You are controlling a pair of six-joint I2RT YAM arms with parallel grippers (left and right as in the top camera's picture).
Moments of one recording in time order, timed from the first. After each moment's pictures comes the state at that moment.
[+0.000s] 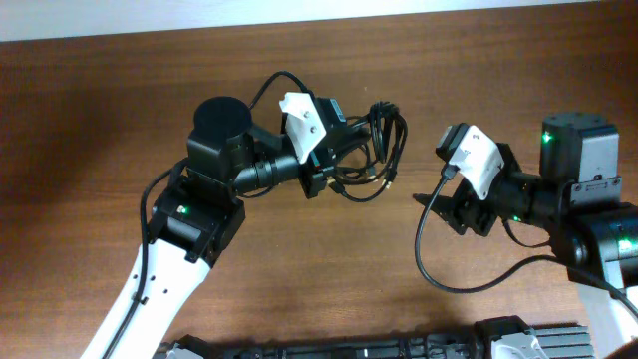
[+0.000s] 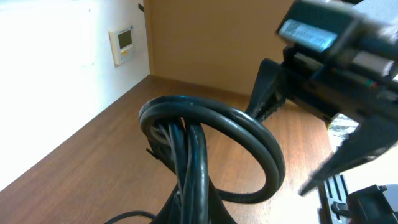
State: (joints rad) left arm -0.49 1.24 1.18 -0.16 0.75 0.13; right arm 0.09 1.02 1.31 -1.11 -0.65 -0.66
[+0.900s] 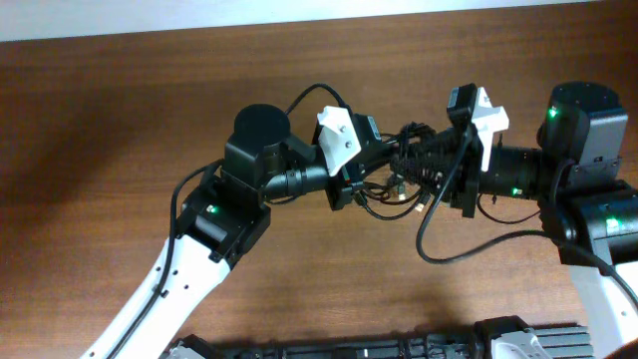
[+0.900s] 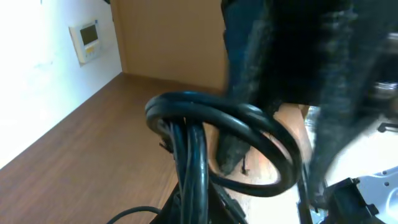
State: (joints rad) left arm -0.62 1.29 1.18 -0.14 0.73 0.14; right arm 0.09 1.07 1.31 -0.79 -1.11 -0.21
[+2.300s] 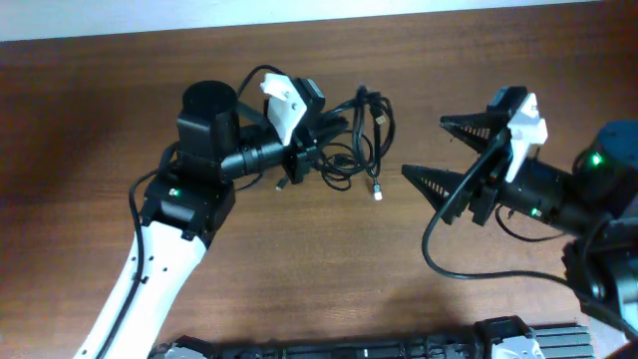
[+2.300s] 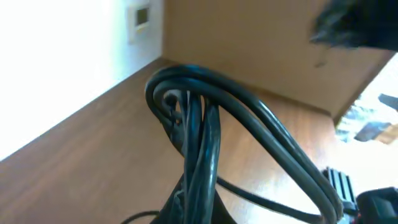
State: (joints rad) left arm -0.40 1.29 1.19 -0.20 0.79 0.11; right arm 0.08 0.93 1.30 -0.71 -0.84 -0.02
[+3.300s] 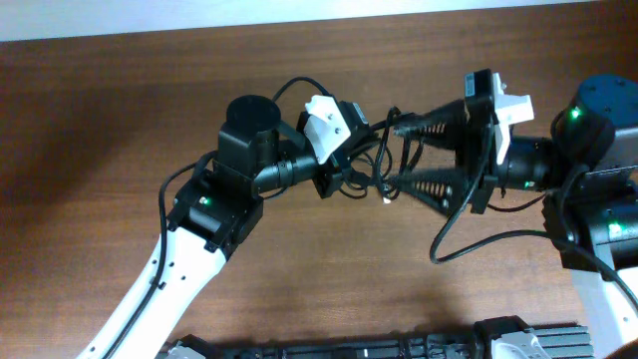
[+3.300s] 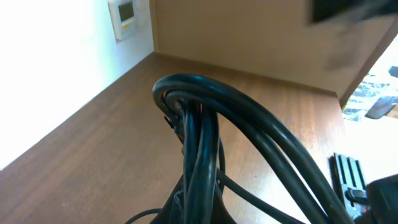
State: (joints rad) left arm -0.55 1.30 1.19 -0.21 0.65 0.18; right arm 0.08 1.06 1.30 -0.53 -1.27 0.02
